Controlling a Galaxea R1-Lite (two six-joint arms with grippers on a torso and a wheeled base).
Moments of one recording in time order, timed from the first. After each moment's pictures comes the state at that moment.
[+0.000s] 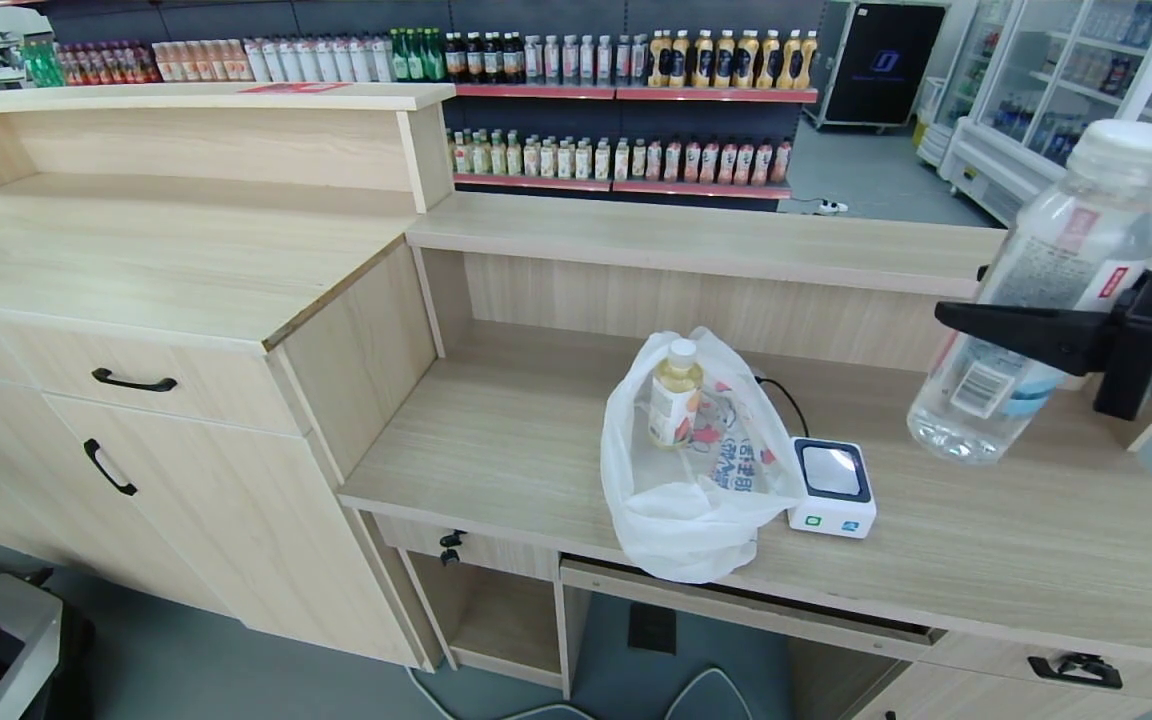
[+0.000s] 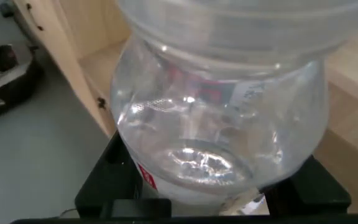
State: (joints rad) left arm 0.00 0.00 0.00 0.00 0.01 0.01; right arm 0.19 1.26 -0.90 -0.28 0.40 -0.29
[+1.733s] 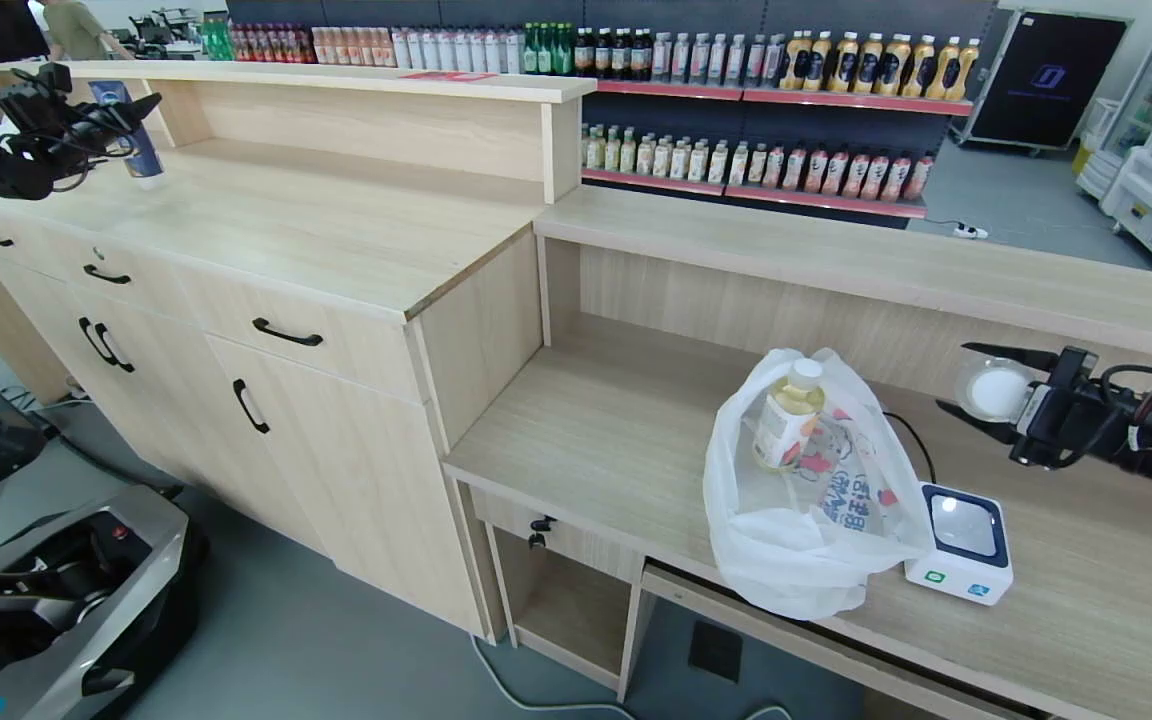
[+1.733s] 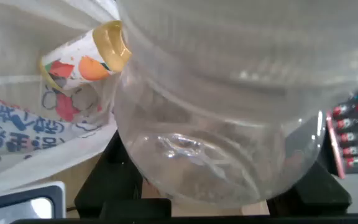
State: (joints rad) left arm 0.00 0.00 0.00 0.00 0.01 0.01; right arm -0.31 1.92 -0.75 -1.08 0.85 -1.38
